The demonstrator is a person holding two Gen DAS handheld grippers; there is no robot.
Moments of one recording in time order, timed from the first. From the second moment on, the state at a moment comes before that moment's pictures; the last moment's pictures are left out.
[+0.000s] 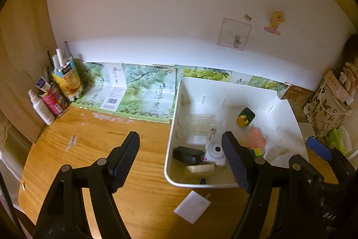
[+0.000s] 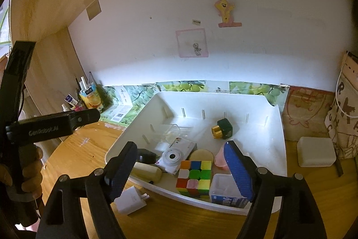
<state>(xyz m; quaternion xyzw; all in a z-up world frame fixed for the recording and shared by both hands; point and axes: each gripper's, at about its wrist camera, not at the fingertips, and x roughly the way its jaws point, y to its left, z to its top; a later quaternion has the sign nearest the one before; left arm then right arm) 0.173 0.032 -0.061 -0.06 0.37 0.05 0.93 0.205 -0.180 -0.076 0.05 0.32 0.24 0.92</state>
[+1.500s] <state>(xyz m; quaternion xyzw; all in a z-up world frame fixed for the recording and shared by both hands) 0.069 0.159 -0.106 -0.07 0.45 0.06 0.89 0.152 -0.065 -0.143 0.13 0.49 0.19 0.84</state>
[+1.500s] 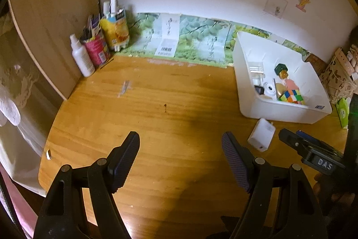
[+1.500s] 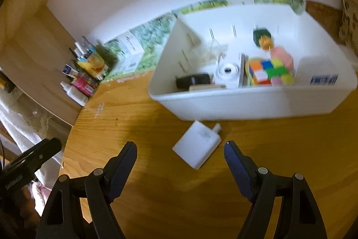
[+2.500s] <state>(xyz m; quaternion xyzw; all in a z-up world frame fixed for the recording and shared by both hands) 0.089 0.186 -0.117 -0.02 0.47 0.04 0.88 0.184 -0.029 -0.198 0.13 0.56 0.08 0.82</state>
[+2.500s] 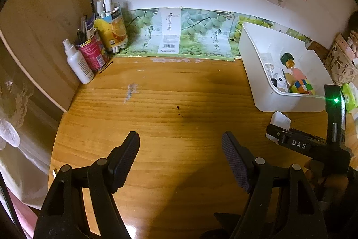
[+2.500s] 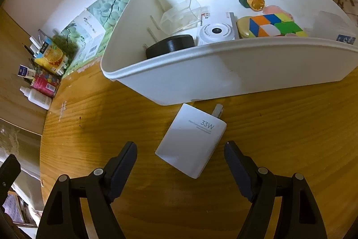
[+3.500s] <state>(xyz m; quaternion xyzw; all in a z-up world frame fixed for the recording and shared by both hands) 0.098 0.175 -0.115 -0.01 0.46 0.01 0.89 0.188 -0.025 -0.204 0.10 0.57 0.07 0.81</state>
